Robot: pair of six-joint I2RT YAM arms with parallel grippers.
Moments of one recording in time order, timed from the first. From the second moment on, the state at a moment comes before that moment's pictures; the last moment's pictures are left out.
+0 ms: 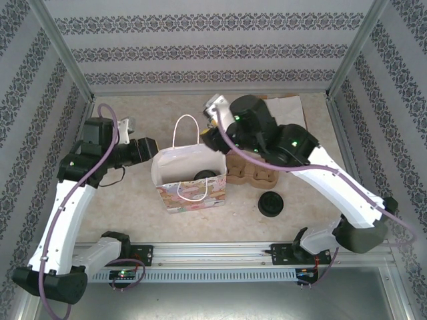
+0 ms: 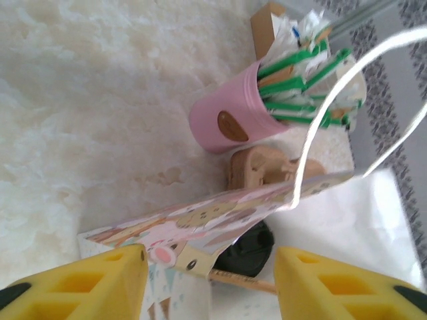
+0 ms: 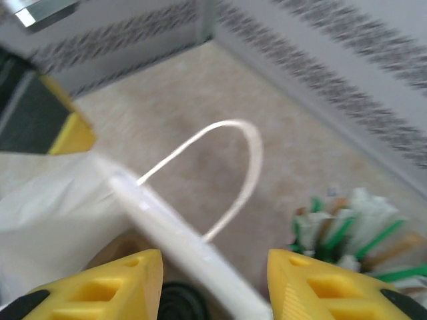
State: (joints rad) left arm -0.13 1.01 1.24 -0.96 0.44 -0.48; right arm 0.89 1.41 1.78 -0.88 0.11 -0.02
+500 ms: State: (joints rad) left arm -0.13 1.13 1.44 -1.12 0.35 -0.77; right arm 0.31 1.39 1.66 -0.81 0.19 0.20
